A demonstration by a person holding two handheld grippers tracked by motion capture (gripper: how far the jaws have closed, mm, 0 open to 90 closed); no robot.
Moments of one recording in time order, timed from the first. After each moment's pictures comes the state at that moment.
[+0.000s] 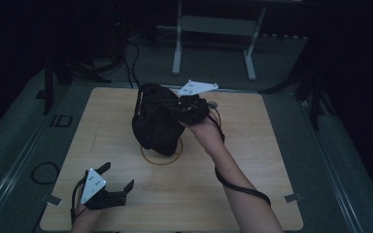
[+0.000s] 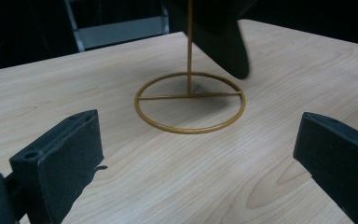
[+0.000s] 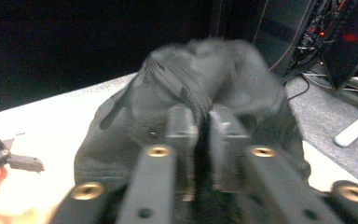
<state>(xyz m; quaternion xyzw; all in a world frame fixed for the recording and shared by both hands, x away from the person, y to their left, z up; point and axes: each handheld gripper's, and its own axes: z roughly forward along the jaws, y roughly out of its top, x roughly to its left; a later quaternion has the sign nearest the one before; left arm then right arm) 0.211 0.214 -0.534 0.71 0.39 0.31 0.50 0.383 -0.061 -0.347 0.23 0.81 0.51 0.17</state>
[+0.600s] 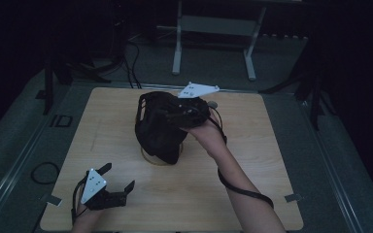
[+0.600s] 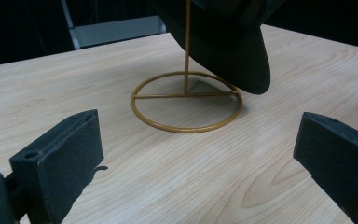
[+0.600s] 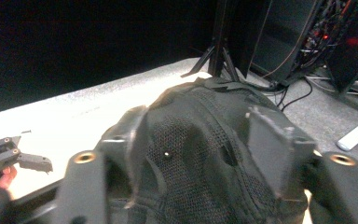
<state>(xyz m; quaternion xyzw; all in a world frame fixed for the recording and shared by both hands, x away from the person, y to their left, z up) 0.212 0.214 -0.535 0.71 0.39 0.30 0.51 0.376 -0.064 -0.346 0.22 0.81 0.52 0.17</state>
